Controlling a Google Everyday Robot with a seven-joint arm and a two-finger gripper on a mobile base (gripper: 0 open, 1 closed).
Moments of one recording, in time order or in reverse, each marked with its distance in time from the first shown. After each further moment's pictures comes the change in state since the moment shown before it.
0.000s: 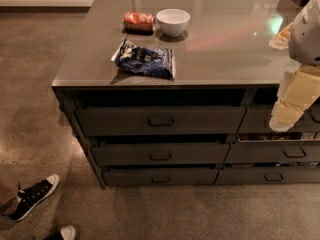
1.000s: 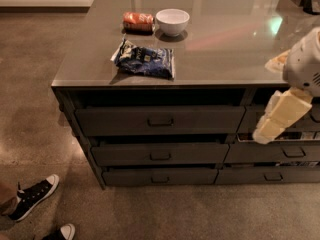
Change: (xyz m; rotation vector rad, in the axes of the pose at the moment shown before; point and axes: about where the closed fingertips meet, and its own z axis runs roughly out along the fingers) arm 0.005 0.006 0.044 -0.040 -0.155 0.132
